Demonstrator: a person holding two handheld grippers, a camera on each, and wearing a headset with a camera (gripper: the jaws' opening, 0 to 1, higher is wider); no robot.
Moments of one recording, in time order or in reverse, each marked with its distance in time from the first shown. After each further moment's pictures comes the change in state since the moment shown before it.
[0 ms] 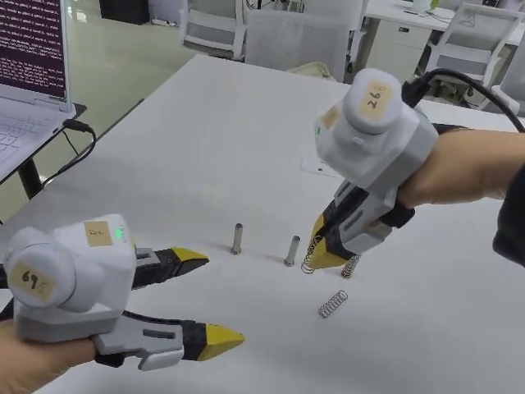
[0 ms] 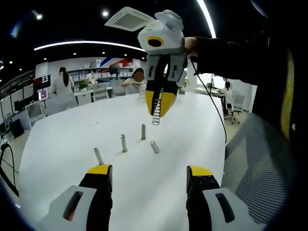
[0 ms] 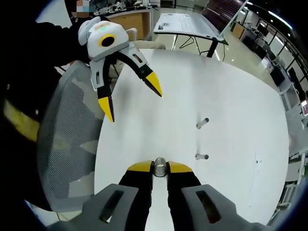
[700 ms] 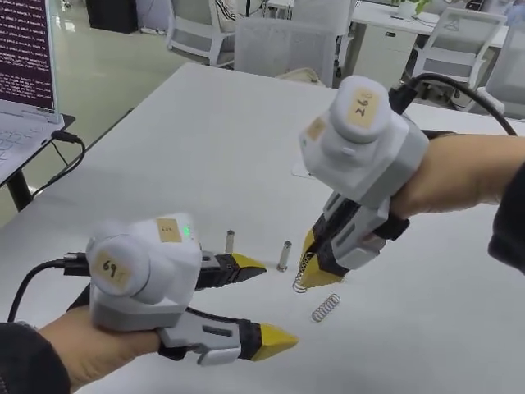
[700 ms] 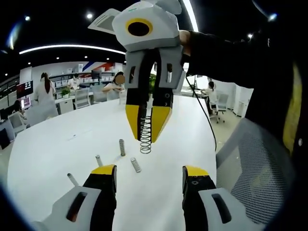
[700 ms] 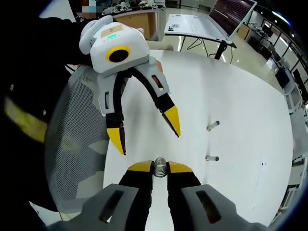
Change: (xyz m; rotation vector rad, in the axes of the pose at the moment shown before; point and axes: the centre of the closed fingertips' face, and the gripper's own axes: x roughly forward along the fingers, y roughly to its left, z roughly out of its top) left arm 0.048 -0.035 0.032 0.053 -0.029 -0.150; right arm -0.004 0.029 0.005 -0.015 -0.001 0.055
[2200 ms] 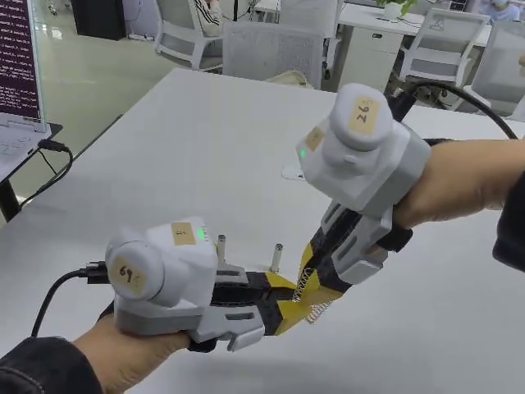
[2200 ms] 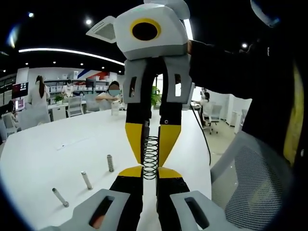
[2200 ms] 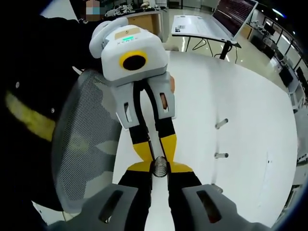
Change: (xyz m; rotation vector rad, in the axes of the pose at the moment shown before) left arm 0.029 -0.020 0.026 -0.022 -0.113 -0.084; right arm -0.003 0.024 -0.006 0.003 -0.012 0.048
